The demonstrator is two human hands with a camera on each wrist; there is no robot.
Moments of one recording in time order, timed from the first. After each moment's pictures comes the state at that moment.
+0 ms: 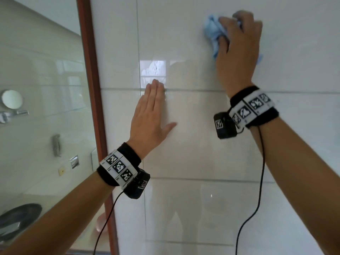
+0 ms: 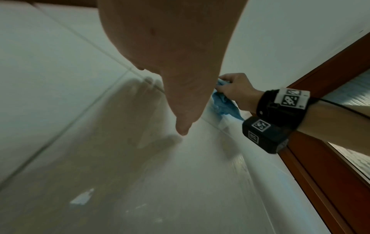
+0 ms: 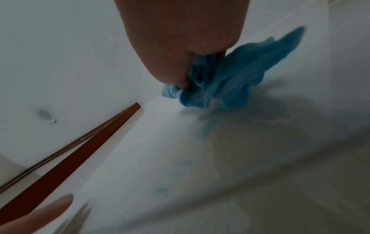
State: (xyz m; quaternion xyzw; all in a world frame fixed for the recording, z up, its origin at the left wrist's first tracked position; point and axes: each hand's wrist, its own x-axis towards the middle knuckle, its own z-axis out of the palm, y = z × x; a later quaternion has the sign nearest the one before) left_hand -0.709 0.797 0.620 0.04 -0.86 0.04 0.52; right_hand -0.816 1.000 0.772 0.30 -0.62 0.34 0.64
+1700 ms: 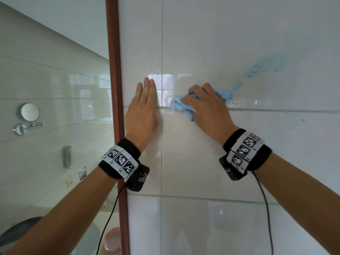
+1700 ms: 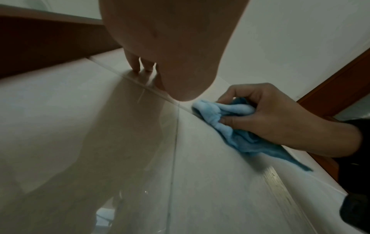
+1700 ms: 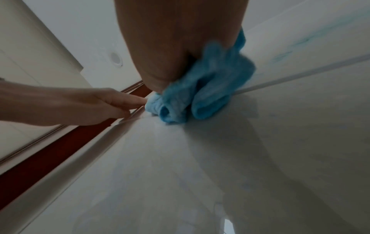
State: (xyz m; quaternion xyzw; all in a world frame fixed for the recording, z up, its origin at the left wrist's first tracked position) left_hand -0.689 0.729 0.678 0.06 -0.82 0.03 0.57; right_hand -0.811 0.914 0.708 0.52 -0.60 0.13 0.60
